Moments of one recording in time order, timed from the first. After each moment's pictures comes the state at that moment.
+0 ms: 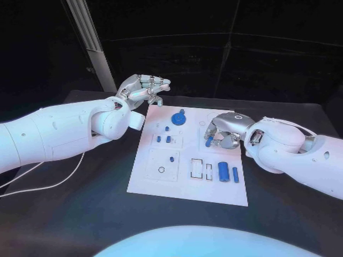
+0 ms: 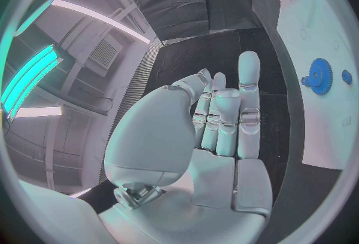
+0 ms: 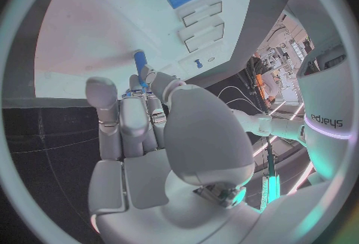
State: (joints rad) left arm 1.25 -0.77 -0.14 1.32 0.00 -0.18 0.48; left_hand 1.41 -0.08 0.39 0.07 0.06 1.04 0.17 0.17 0.08 1.07 0.09 0.34 0.13 1.29 0.01 1.15 0.78 0.16 1.31 0.10 0.44 0.95; right arm 1.12 -0.79 -0.02 1.61 -1.70 -0.17 -0.14; right_hand 1.44 -0.03 0.50 -0.12 0.05 1.12 0.15 0.09 0.08 1.21 0.09 0.14 0.07 1.46 -0.01 1.26 0.94 0.16 1.29 0.08 1.13 0.79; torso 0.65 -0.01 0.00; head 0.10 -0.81
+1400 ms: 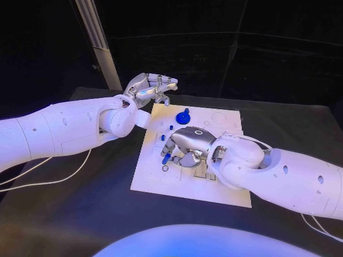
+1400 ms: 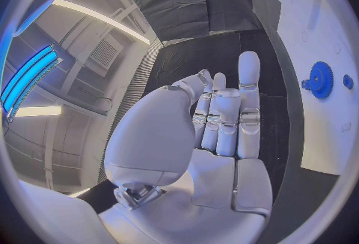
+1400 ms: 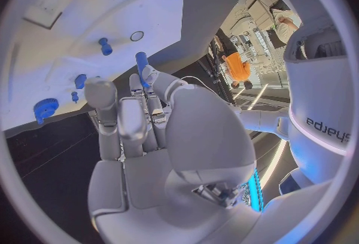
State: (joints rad) left arm 1.25 -0.75 -0.14 1.32 0.00 -0.18 0.48; left_hand 1.41 -0.08 0.39 0.07 0.06 1.04 0.17 0.17 0.08 1.07 0.09 0.34 0.13 1.28 0.01 1.15 0.78 0.16 1.31 0.10 0.44 0.95; right arm 1.05 -0.56 -0.02 1.62 -1.65 -0.21 -0.05; right_hand 1.41 -0.05 0.52 -0.11 0.05 1.11 0.15 0.07 0.07 1.21 0.09 0.13 0.07 1.46 -0.01 1.26 0.93 0.16 1.29 0.09 1.13 0.79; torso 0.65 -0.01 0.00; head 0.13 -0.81
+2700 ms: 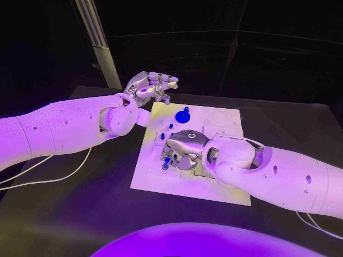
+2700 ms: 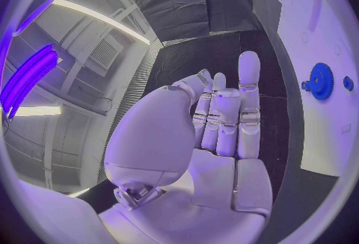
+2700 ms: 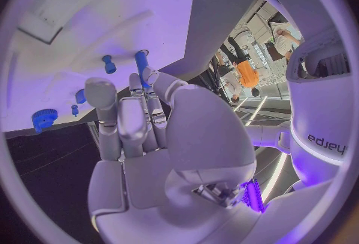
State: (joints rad) left arm 1.25 -0.75 -0.14 1.31 0.00 -0.17 0.48; left_hand 1.41 -0.08 0.39 0.07 0.06 1.04 0.17 0.17 0.08 1.07 0.09 0.34 0.13 1.28 0.01 1.15 0.78 0.16 1.31 0.10 0.44 0.95; right arm 1.04 -0.51 -0.03 1.58 -1.74 -0.13 -0.06; right_hand 1.40 -0.05 0.52 -0.11 0.06 1.11 0.15 0.06 0.07 1.21 0.09 0.13 0.07 1.46 -0.01 1.26 0.93 0.16 1.29 0.09 1.13 0.79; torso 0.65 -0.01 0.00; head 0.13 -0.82
